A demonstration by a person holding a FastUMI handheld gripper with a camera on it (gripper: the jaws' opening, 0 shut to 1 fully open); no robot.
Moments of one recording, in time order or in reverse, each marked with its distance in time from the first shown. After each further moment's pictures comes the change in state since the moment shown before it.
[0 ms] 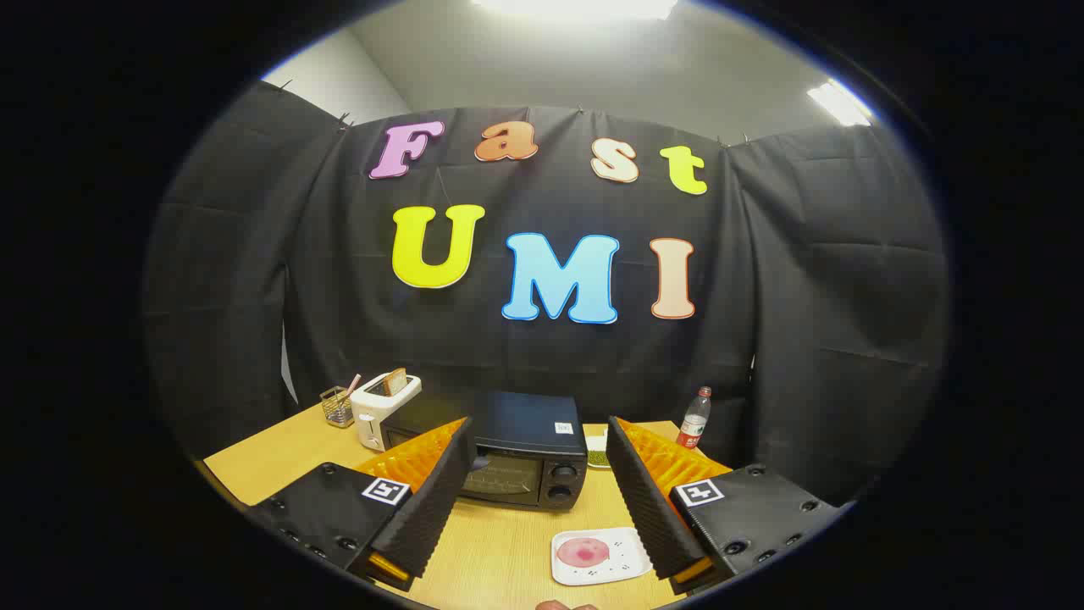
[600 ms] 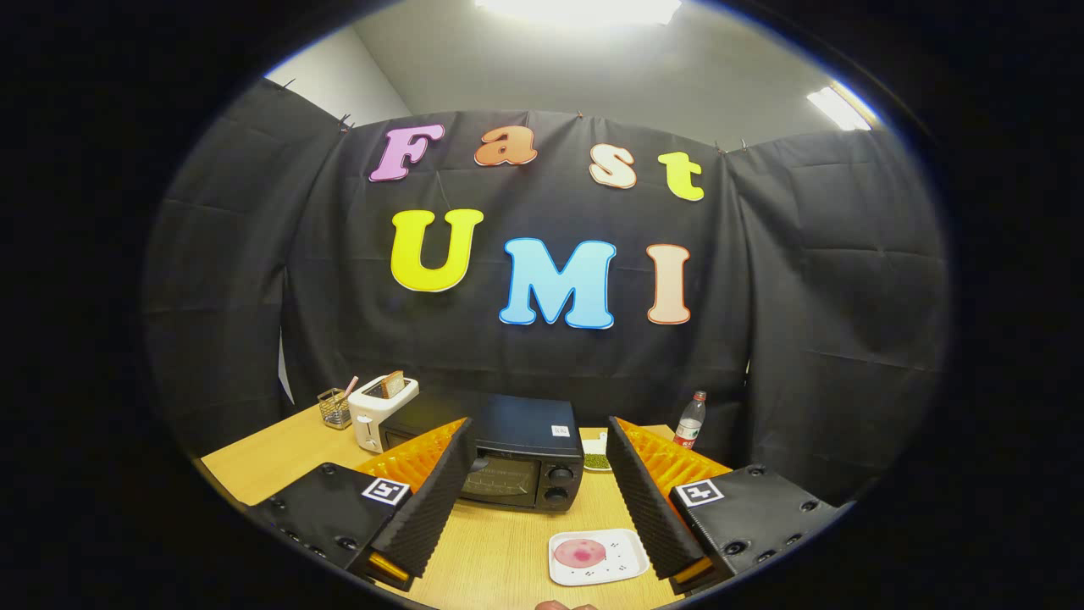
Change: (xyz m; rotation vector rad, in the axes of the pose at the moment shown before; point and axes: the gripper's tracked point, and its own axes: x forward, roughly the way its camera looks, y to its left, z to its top) arm -0.006 0.001 0.000 -0.005 -0.006 -0.015
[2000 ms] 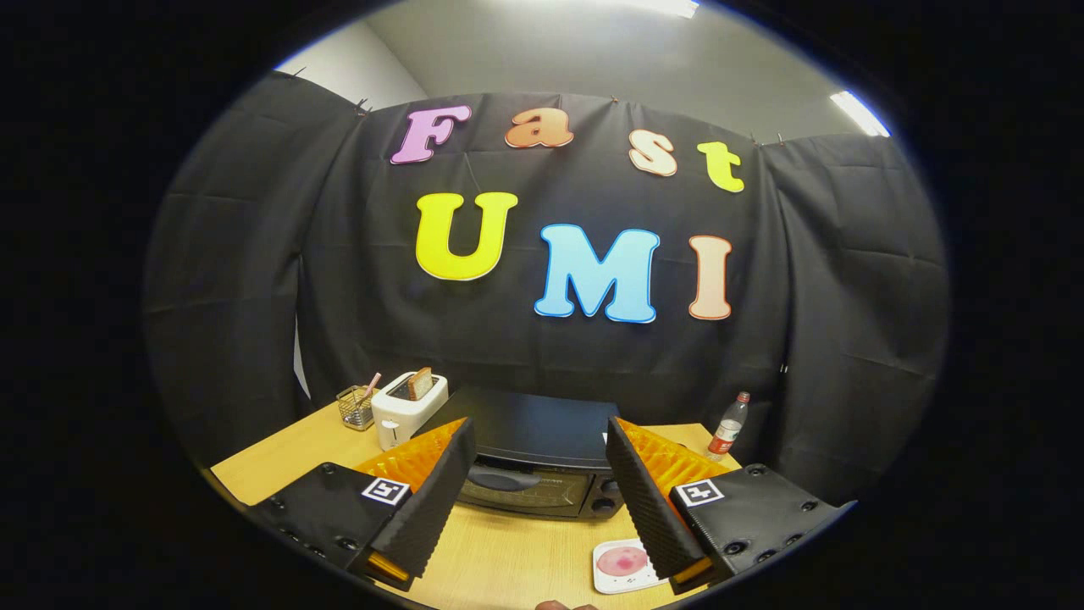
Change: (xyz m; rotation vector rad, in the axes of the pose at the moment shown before) arm 0.058 0.075 0.011 -0.016 0.058 0.078
